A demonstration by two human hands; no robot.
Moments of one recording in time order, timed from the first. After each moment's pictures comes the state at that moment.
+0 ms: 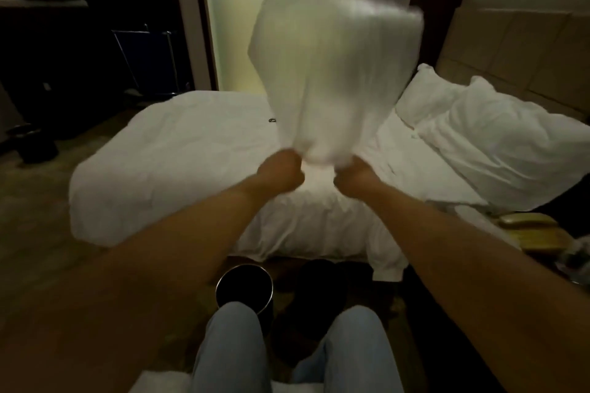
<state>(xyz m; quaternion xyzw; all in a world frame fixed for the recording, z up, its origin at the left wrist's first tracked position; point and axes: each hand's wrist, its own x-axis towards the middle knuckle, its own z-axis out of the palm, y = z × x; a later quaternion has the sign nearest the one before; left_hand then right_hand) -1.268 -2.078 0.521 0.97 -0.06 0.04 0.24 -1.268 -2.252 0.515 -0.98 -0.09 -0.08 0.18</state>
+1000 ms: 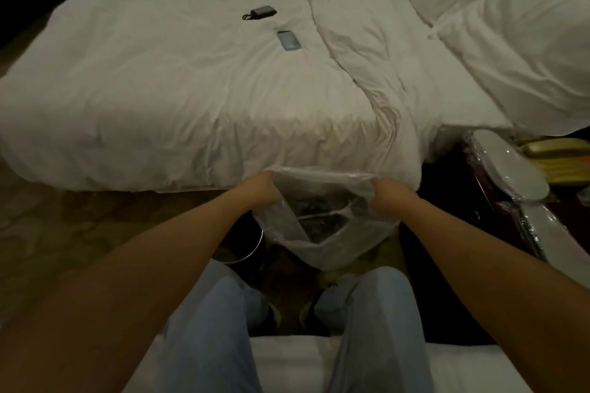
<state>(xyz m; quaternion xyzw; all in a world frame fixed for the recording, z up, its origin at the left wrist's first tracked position) -1.186 -2.062 0.290 0.93 -0.02 -0.25 0.25 -1.204 -2.356 0.300 -0.96 0.07 0.26 0.08</state>
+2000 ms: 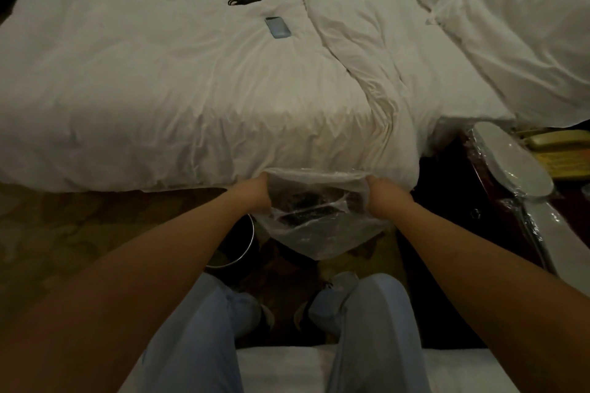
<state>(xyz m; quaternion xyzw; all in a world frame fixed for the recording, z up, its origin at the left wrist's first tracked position) -1.153 -2.081 0.252 0.95 -0.03 -0.29 0.12 -1.181 -2.372 0.263 -0.96 0.07 0.25 0.08</state>
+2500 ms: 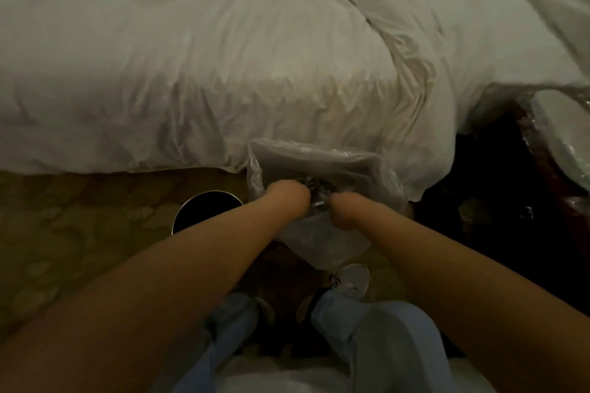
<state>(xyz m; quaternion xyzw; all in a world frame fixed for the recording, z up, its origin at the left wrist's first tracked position) -1.105 -2.175 0.164 0.90 -0.17 -0.39 -0.10 -1.116 -2.311 0.125 -0.91 -0.11 0.39 -0.01</state>
